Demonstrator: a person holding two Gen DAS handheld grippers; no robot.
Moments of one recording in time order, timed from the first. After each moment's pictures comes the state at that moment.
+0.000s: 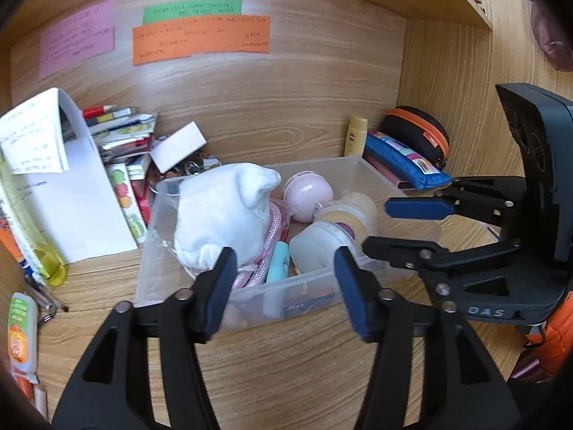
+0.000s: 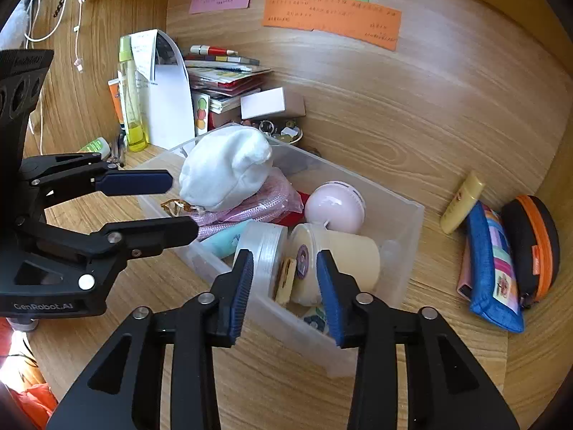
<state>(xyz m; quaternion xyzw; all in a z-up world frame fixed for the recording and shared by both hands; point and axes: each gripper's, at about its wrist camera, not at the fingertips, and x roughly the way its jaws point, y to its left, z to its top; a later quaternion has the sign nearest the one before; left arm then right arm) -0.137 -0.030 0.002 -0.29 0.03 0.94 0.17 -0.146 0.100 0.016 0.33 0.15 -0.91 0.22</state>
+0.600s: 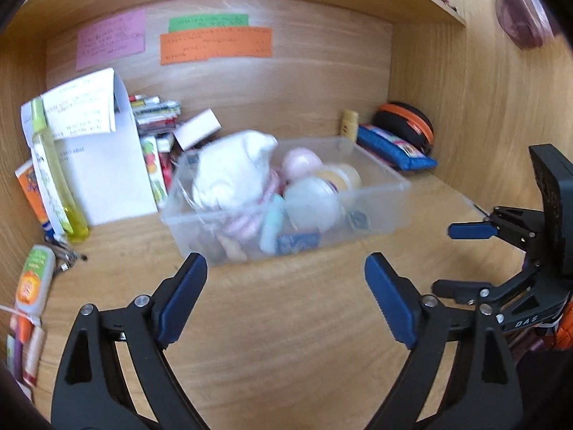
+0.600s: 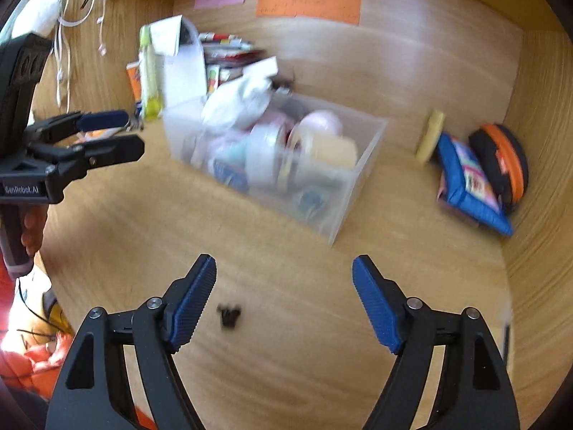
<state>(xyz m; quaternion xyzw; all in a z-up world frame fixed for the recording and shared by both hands) -0.059 -0.036 -0.019 -0.28 0.03 0.95 0.16 -0.047 0.149 -0.028 0.35 0.13 -0.90 0.22</state>
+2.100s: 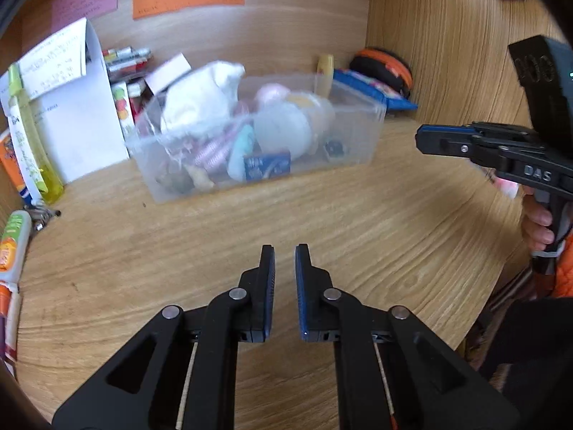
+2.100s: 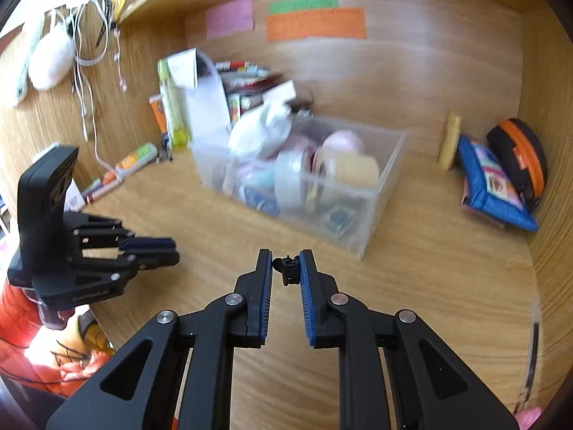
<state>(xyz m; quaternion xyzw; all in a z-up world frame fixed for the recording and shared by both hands) -0.040 -0.029 -0.051 -0.35 0.05 0.92 0.20 -0.055 0.160 0.001 0.31 0.05 -0.91 0.27</state>
